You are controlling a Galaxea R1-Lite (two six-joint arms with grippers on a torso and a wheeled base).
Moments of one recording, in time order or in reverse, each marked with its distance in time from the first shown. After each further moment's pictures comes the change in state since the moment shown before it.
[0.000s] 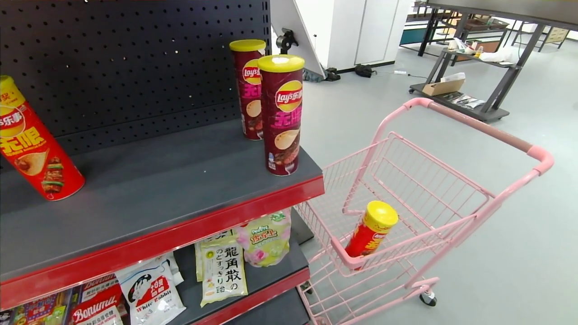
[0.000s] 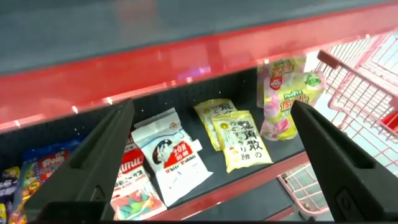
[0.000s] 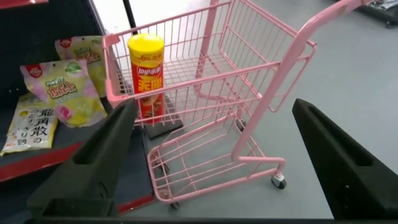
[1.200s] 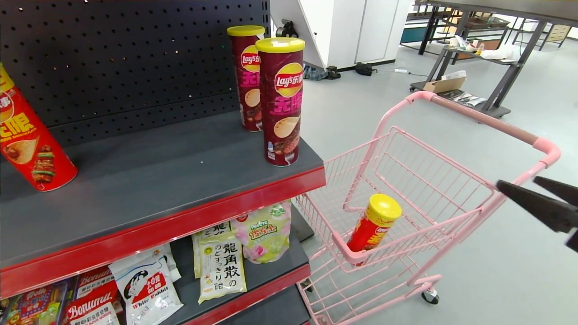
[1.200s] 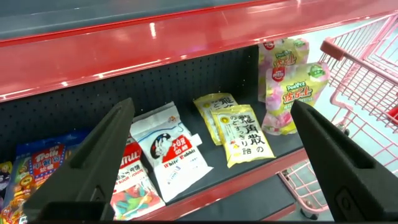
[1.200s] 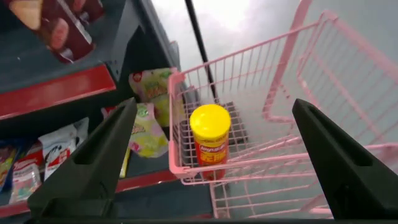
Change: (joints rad) left arm 0.000 0.000 0.000 0.000 0.000 0.000; right arm 0.098 1.036 -0.381 -0.593 0.189 0.151
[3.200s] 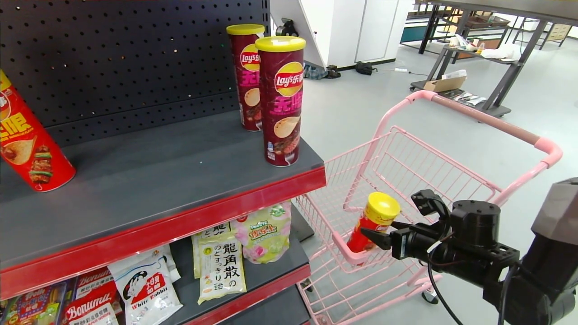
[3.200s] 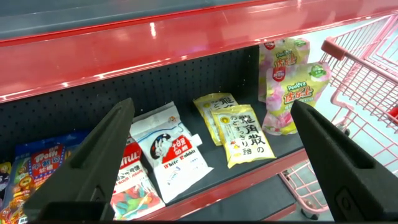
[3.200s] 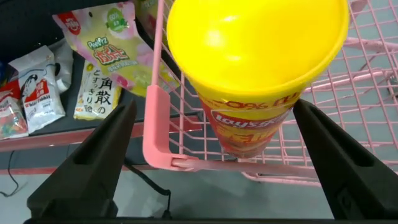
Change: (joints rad) left arm 0.000 -0.001 0.000 0.000 0.000 0.001; right arm 0.180 1.029 0.050 -0.748 0.022 0.012
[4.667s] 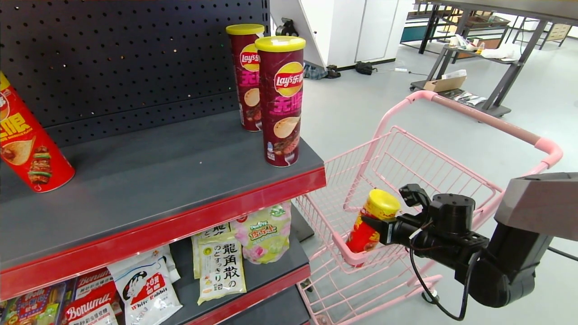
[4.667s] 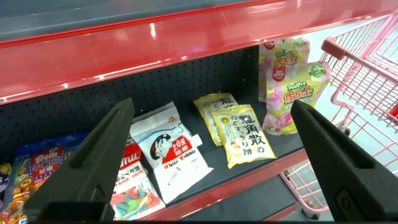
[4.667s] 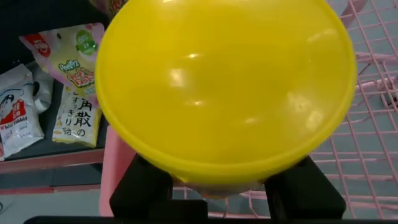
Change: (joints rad) left arm 0.000 0.000 0.000 0.000 -0.001 0.003; right arm -0.027 0.135 -0.165 -0.004 -0.009 0.003
